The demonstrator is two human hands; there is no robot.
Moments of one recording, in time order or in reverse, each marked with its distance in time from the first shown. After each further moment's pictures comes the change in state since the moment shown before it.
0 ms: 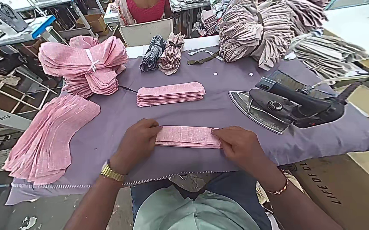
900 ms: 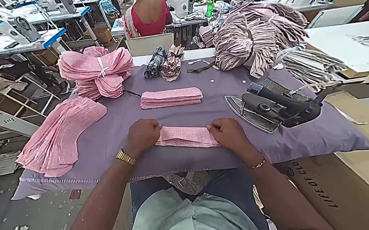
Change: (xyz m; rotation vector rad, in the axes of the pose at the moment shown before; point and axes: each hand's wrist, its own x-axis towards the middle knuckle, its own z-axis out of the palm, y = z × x) left_hand 0.023 0.011 -0.006 -0.007 -0.215 -0.547; right_hand 0.041 0.002 0.002 0.020 -0.303 0.493
